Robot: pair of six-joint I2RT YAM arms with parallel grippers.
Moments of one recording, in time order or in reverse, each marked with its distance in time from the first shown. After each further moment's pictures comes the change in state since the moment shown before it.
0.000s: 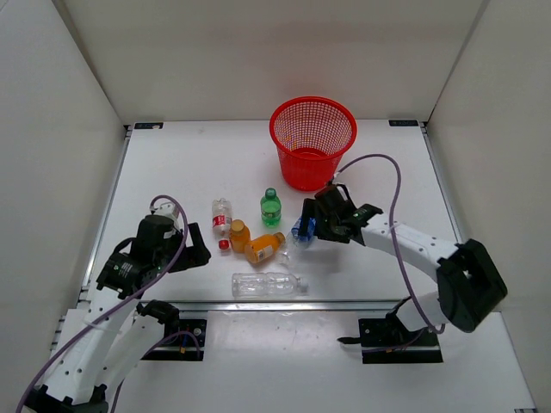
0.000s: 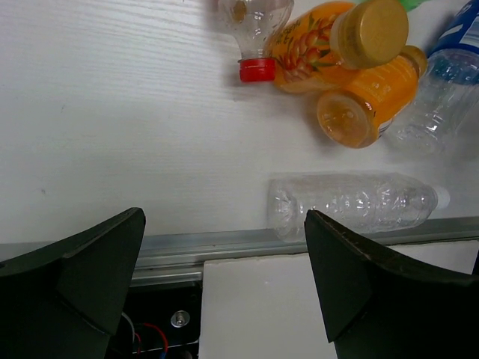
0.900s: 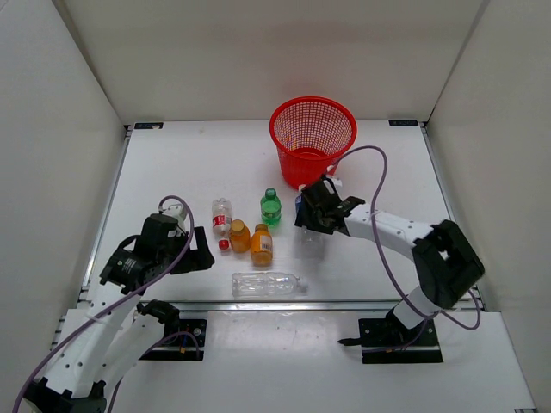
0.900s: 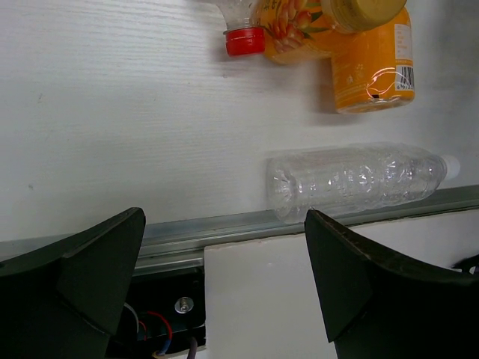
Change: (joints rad) left arm -0.023 0.027 -0.004 -0.027 0.055 0.038; right arm 0.021 0.245 0.111 0.098 0.113 0.110
